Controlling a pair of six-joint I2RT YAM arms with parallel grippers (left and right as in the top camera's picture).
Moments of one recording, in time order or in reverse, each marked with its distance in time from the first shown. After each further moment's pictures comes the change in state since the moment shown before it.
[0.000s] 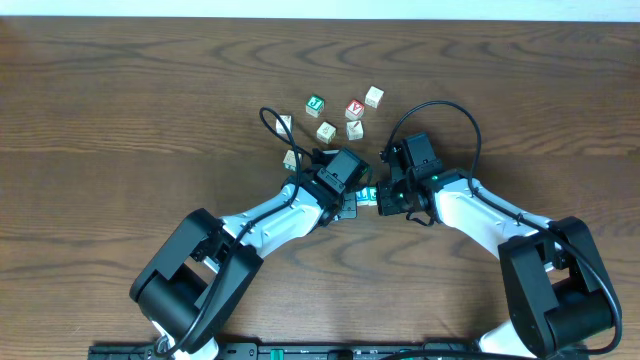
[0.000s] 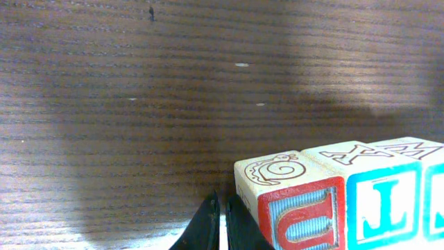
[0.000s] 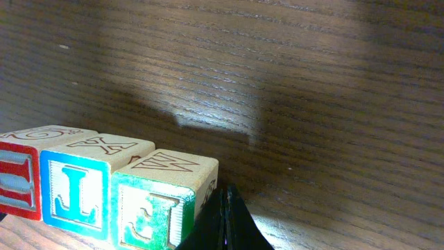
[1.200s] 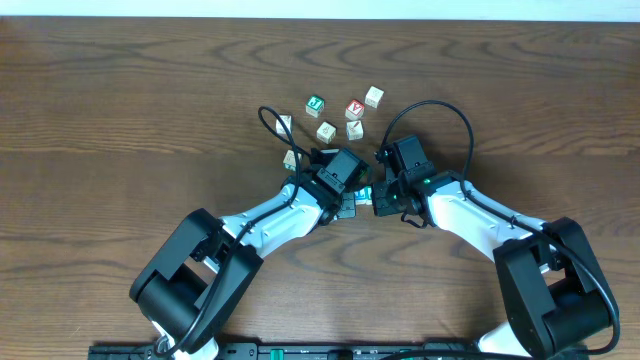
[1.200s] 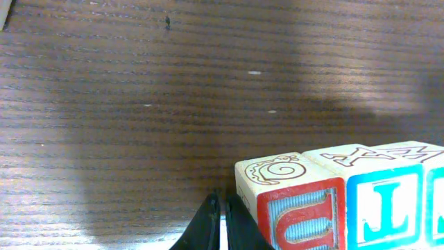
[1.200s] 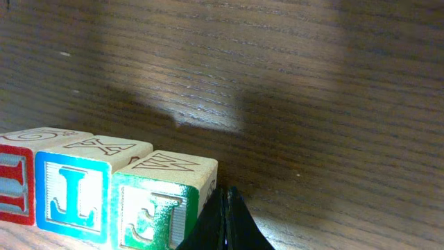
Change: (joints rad) left arm 0.000 0.000 -0.002 0.000 -0.026 0.000; right arm 0.047 0.000 0.000 0.018 0.069 0.030
